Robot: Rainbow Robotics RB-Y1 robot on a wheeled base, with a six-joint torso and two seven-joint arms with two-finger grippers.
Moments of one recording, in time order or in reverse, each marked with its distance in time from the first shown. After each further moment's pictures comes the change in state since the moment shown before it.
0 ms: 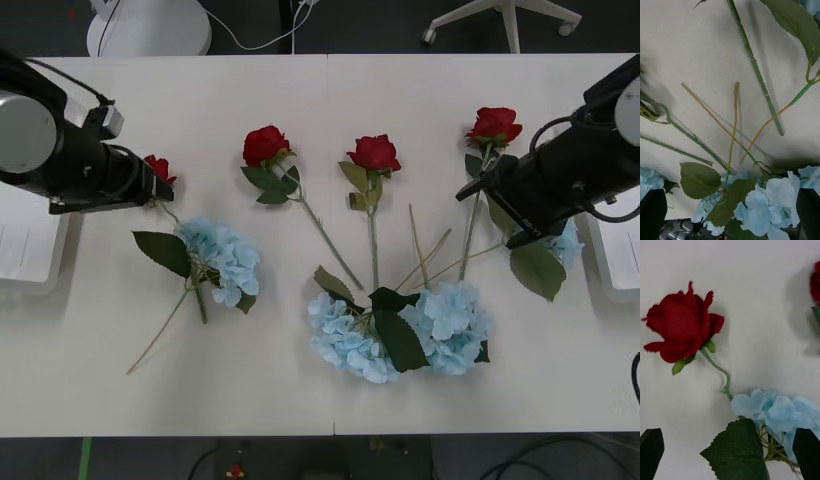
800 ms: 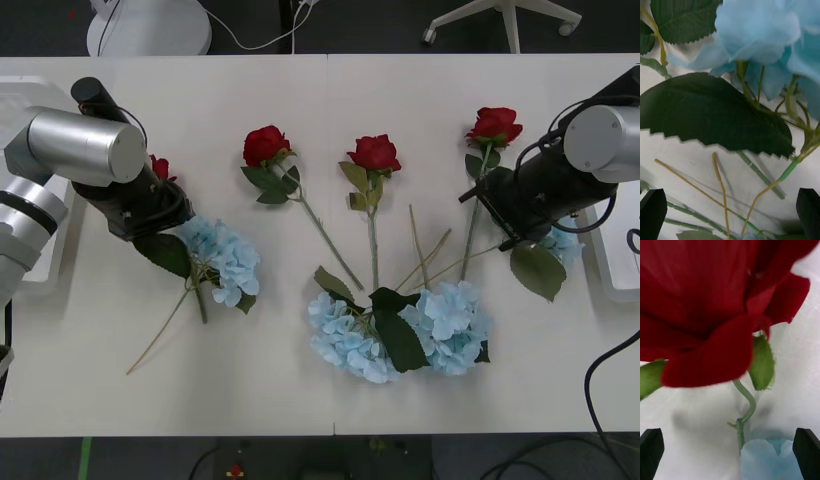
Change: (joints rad) right arm -0.036 0.124 0.000 0.284 0.236 -0.168 -0.007; left arm -0.167 -0.246 -0.083 0.493 -0.218 -0.044 0.115
